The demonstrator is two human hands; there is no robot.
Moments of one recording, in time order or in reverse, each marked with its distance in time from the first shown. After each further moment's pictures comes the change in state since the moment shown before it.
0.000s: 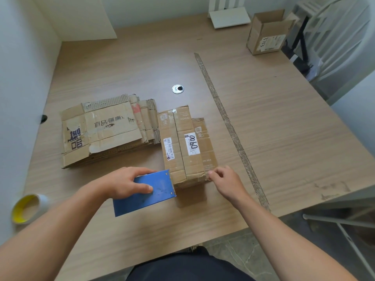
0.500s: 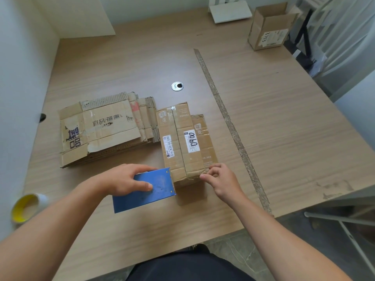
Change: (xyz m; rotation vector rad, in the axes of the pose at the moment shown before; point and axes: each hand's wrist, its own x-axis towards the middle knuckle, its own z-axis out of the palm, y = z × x) left_hand 0.006 0.003 -0.005 0.030 -0.016 0.017; right_hand 0.003 -0.001 0.009 0.065 -0.018 -0.026
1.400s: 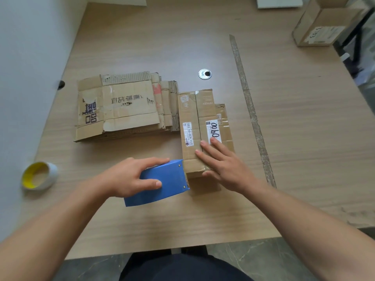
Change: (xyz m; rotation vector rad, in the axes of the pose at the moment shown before) left_hand -0.015 -0.025 0.020 -0.075 0.176 0.081; right_hand 0.077 0.004 0.008 -0.836 -0.102 -1.026
